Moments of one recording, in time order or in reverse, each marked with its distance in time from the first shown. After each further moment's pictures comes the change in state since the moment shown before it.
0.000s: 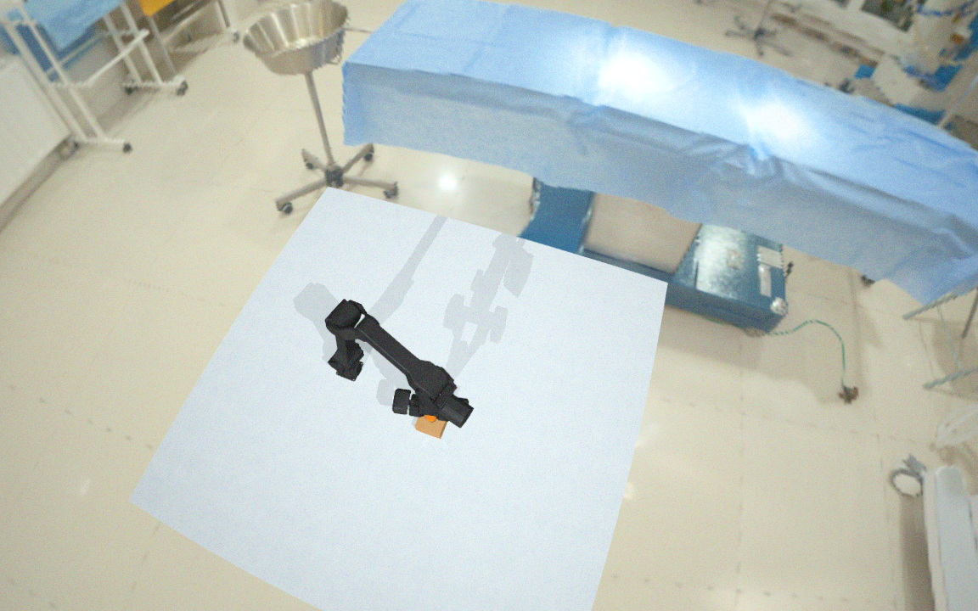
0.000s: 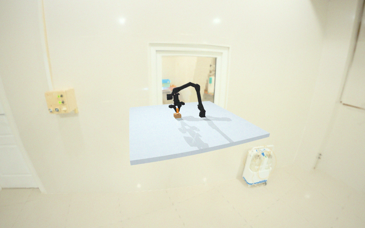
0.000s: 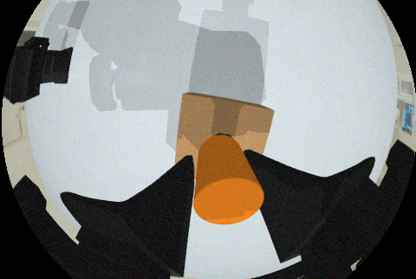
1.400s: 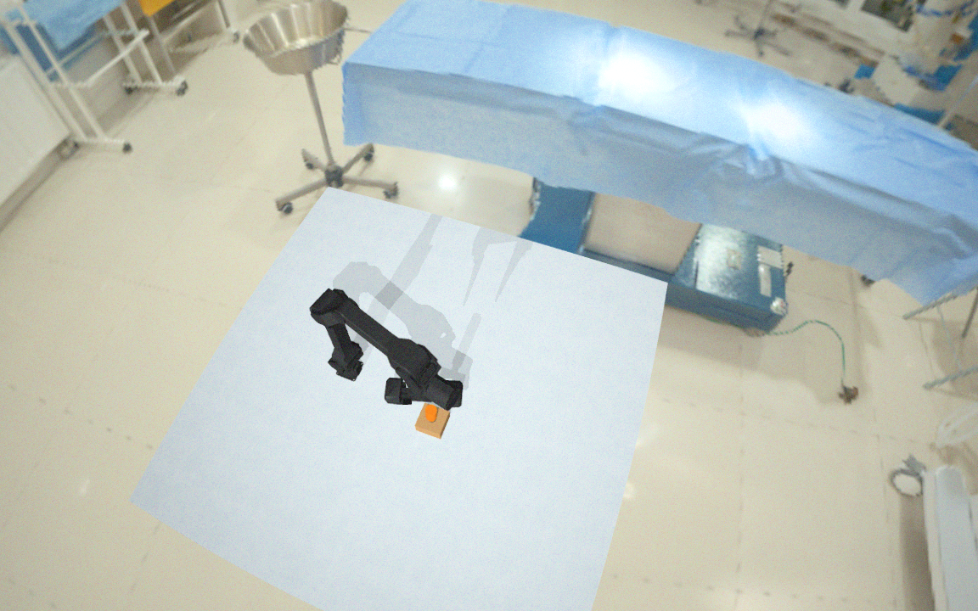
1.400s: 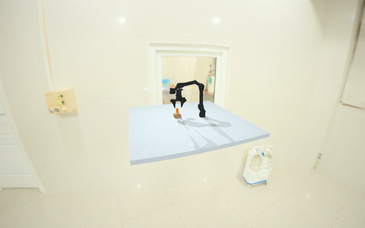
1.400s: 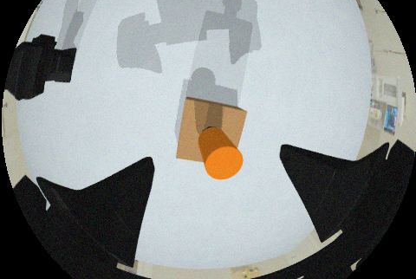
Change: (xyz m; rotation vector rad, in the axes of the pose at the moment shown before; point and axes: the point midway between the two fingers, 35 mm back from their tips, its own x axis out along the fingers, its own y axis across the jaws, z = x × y) arm -0.055 0.011 0.015 -0.054 0.030 -0.158
